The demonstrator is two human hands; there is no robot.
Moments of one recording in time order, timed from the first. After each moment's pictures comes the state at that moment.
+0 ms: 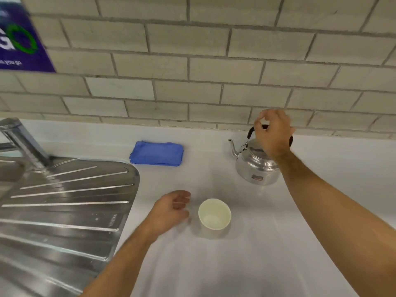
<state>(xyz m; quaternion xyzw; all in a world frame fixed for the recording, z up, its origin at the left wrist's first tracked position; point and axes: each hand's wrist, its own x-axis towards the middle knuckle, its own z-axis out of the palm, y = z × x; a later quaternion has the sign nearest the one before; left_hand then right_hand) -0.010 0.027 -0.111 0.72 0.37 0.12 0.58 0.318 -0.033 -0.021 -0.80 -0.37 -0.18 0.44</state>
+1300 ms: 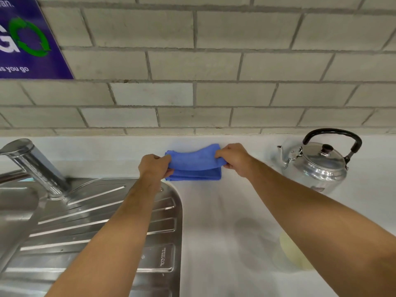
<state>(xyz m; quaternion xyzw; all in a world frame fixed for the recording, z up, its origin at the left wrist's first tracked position) -0.014 0.280 -0.098 0.58 0.55 0.27 0.54 0.175 0.153 -0.073 -0.79 -0.21 0.34 0.46</state>
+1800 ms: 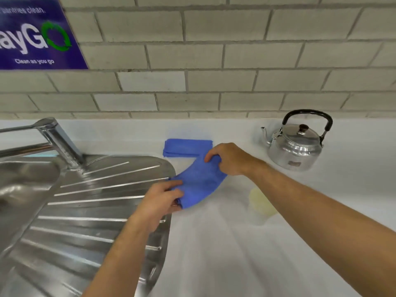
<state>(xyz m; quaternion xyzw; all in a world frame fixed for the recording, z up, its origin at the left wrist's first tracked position) -0.103 0.093 -0.080 0.56 0.45 0.16 0.68 0.120 0.040 -0.048 -0.78 -0.57 0.19 0.18</state>
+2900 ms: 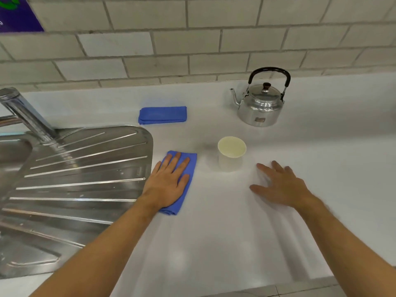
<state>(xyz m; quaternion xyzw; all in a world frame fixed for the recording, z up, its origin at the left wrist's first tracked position) -0.099 0.037 -0.168 0.96 0.25 0.01 0.10 0.116 -0.216 -0.131 -0.93 -0.31 0.22 0.04</state>
